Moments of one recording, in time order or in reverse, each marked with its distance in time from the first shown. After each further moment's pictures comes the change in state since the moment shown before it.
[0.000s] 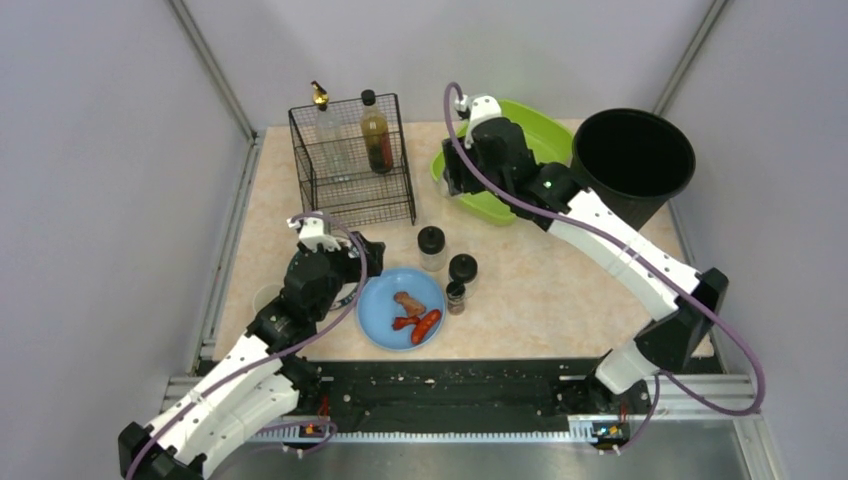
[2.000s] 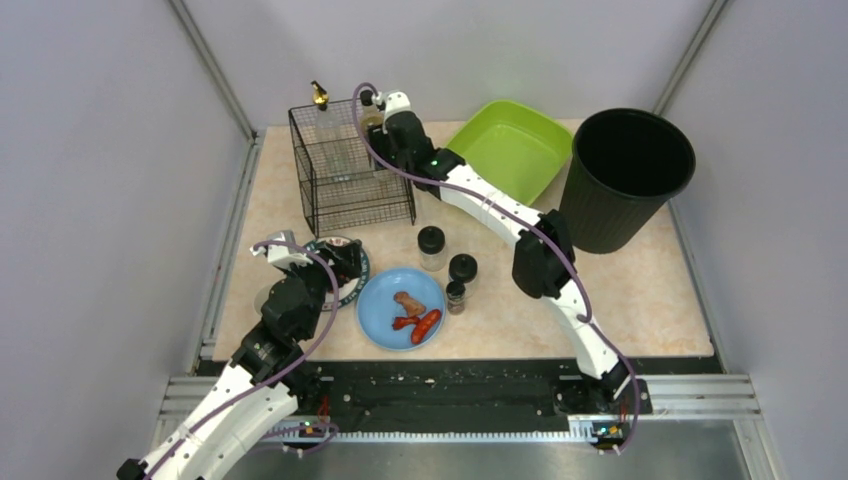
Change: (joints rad) left arm 0.000 -0.264 -0.100 0.006 -0.161 -0.098; right arm -0.001 0.874 0.702 0.299 -0.074 -0.034
